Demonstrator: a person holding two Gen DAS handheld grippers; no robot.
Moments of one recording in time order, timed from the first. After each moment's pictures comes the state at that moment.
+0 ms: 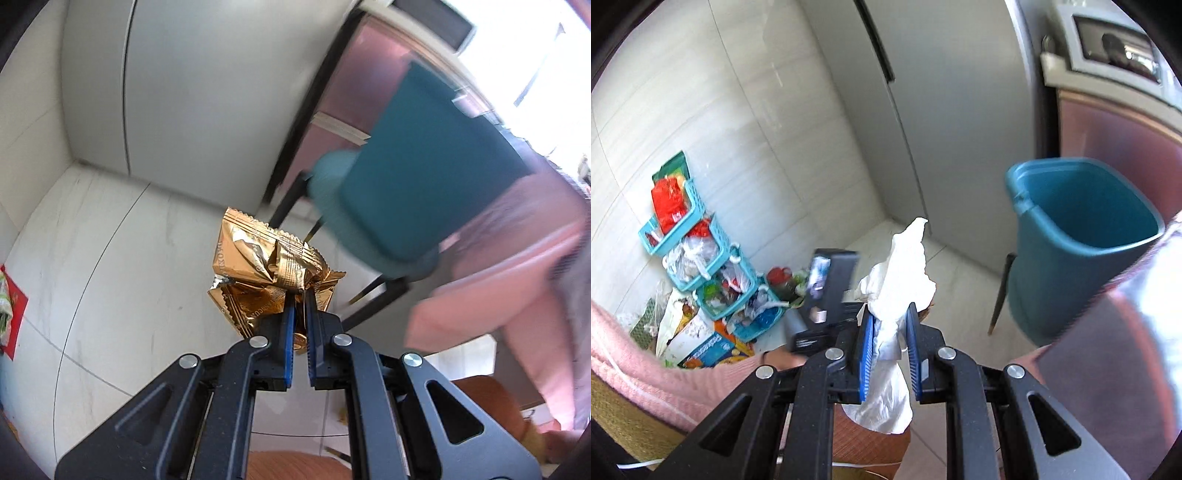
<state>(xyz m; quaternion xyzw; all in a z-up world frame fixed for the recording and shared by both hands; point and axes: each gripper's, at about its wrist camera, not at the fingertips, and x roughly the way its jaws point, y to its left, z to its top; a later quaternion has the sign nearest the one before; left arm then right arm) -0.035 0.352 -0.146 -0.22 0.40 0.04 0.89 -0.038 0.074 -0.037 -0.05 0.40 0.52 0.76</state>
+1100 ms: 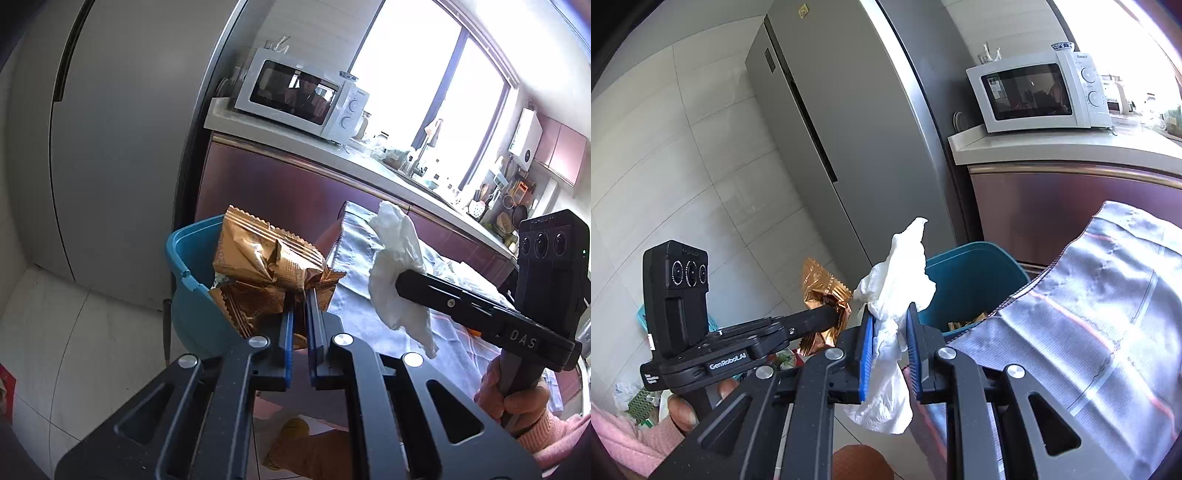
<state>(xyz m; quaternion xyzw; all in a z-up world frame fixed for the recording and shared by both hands) -0.043 0.189 0.051 -0.17 0.28 -0.05 0.94 0.048 -0.056 0.046 0.05 0.32 0.46 0.83</state>
